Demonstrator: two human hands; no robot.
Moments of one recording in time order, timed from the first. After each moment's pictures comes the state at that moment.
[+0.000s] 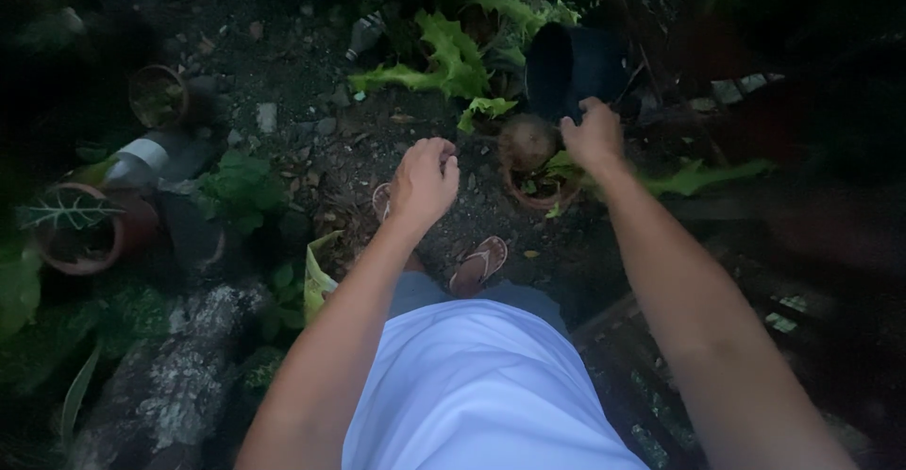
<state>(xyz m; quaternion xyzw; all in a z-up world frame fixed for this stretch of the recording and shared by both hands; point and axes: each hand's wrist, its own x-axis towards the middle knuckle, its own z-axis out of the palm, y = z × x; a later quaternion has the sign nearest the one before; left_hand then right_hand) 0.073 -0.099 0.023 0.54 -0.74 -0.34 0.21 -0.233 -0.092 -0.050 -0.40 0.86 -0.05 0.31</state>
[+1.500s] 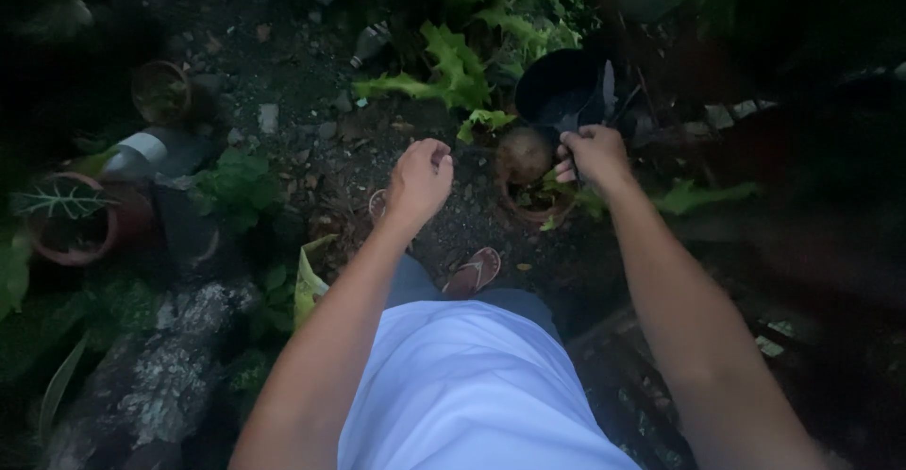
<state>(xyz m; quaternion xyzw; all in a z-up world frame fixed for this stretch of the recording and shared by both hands) 0.071 -0.110 0.006 0.58 -0.68 -0.40 0.23 -0.227 -0.083 0.002 -0.27 0.79 -0.27 0.49</state>
